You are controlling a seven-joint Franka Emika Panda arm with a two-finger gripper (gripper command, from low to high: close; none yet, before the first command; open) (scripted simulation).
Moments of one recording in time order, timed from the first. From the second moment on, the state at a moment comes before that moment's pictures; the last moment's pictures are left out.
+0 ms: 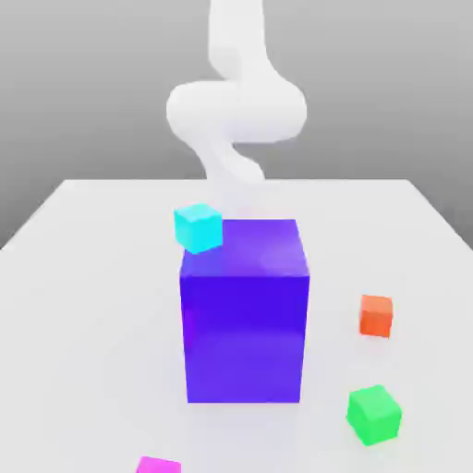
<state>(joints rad) 0.00 -0.71 -0.01 -2.30 0.00 2.33 0.80</state>
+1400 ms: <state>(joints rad) -0.09 0.51 -0.07 -2.23 0.09 2.73 0.75</state>
